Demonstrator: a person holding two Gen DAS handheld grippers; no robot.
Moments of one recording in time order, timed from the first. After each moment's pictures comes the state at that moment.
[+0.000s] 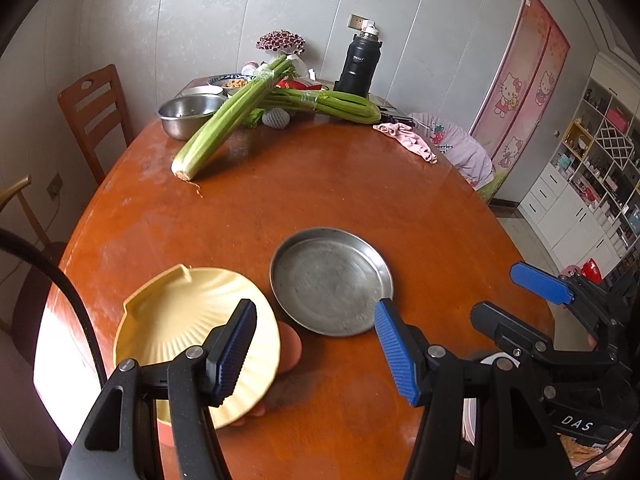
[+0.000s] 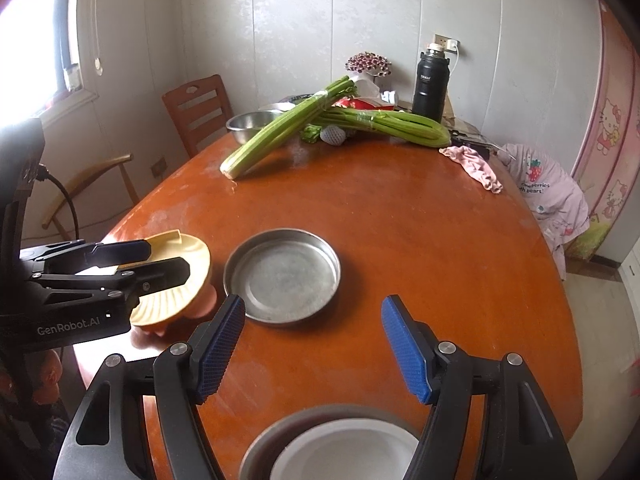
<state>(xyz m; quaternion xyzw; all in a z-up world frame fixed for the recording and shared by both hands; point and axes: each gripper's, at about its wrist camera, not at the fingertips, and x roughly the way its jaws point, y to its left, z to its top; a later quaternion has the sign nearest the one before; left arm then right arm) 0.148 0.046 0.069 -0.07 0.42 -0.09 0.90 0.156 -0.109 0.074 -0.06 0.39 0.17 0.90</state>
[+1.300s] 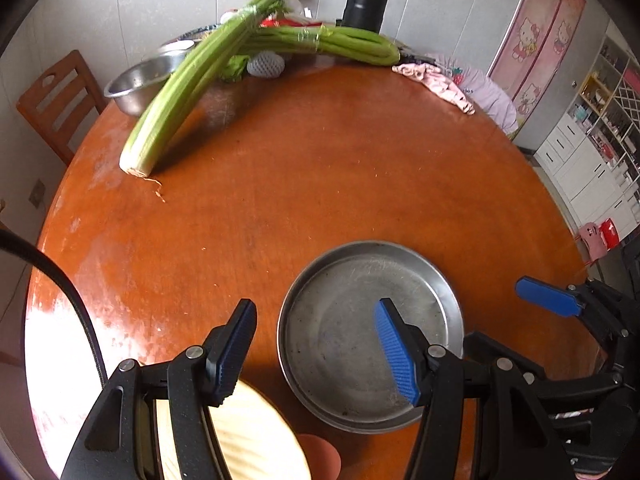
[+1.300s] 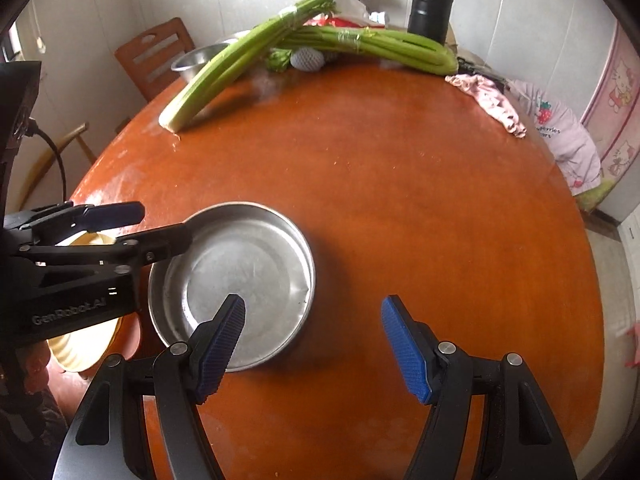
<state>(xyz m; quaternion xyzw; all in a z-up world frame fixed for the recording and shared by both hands) 0.268 0.030 0.002 -0.02 0.52 -0.10 0.85 0.271 -0.099 -0.002 -0.05 0.52 0.14 0.84</state>
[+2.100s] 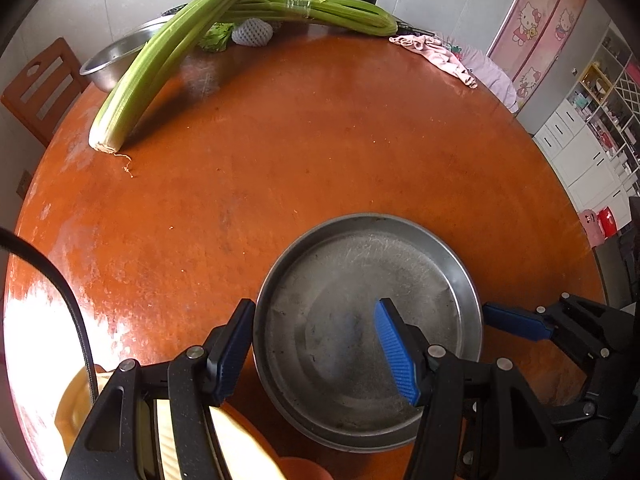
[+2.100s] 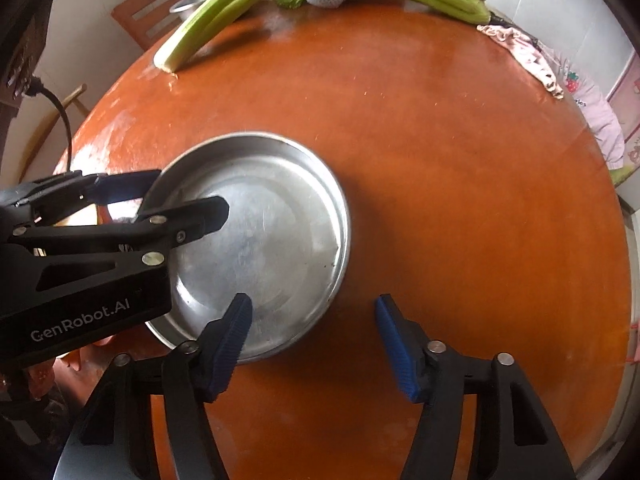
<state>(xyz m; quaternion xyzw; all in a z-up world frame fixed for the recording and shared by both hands) 0.282 0.019 -0.028 -0.02 0.55 -0.11 0.83 0.284 -0.080 -0.048 -0.07 0.59 0.15 0.79</state>
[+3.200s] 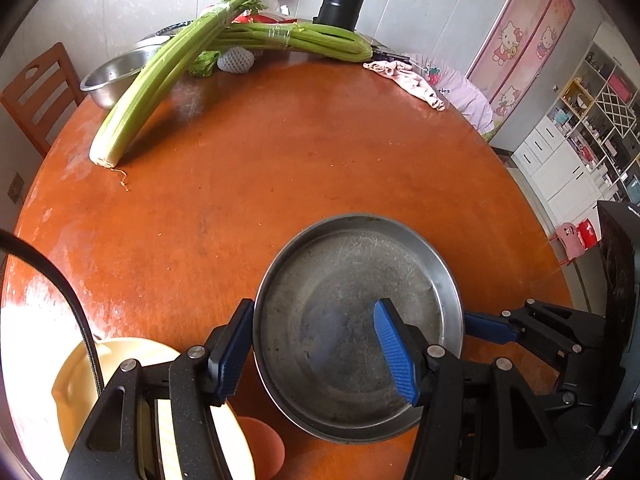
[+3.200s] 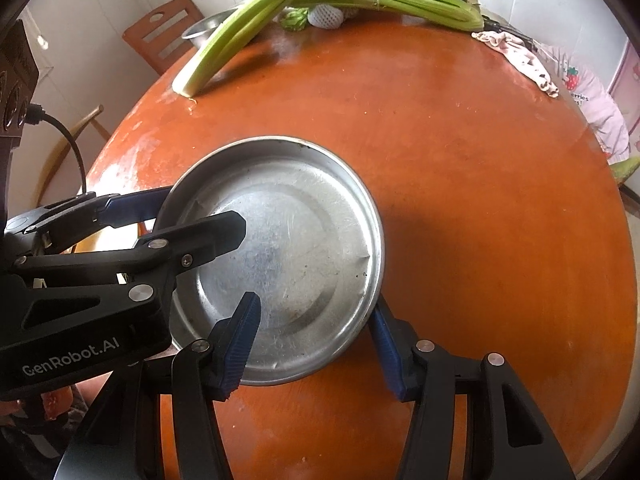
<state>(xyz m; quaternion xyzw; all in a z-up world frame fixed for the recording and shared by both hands) 0.258 0.011 0.006 -0.05 0.52 -0.14 0.85 0.268 -0.095 -0.018 -0.02 0.57 0.17 0.80</state>
